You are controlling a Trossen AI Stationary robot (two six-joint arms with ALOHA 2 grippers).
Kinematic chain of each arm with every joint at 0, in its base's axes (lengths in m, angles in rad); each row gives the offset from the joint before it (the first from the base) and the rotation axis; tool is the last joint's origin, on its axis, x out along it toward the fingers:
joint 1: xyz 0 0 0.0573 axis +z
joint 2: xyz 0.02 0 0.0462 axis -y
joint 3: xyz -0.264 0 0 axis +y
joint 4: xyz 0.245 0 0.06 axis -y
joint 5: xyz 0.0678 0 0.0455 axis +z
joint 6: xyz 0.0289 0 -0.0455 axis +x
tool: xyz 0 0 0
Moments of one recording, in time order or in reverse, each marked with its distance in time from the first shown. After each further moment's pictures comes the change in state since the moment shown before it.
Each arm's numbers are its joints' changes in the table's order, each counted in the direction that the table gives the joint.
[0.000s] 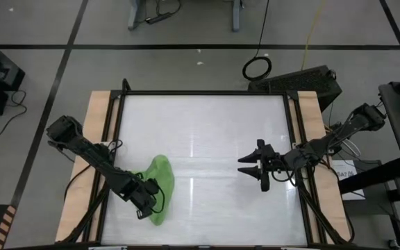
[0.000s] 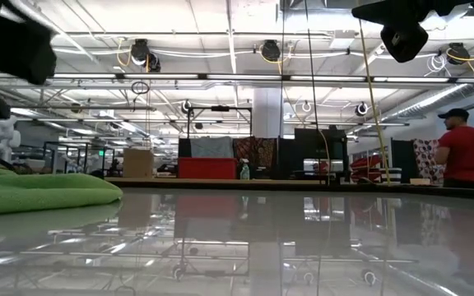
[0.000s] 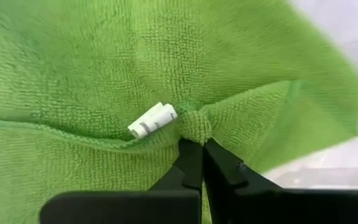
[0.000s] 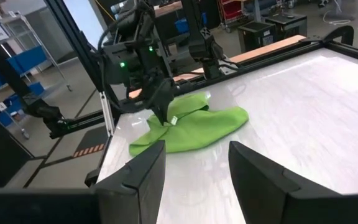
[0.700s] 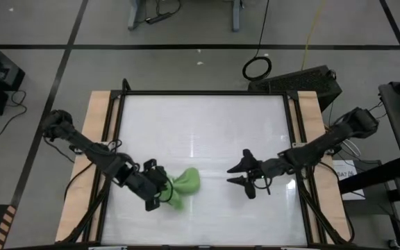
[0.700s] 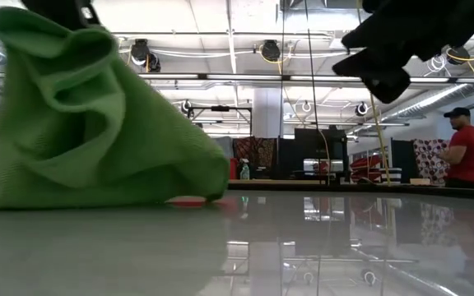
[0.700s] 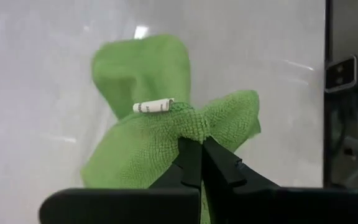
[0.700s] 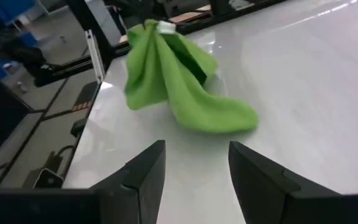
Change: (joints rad) left arm 0.135 0.142 -0.197 0.014 0.245 0.364; right arm -0.072 -0.326 0.000 0.151 0.171 0.032
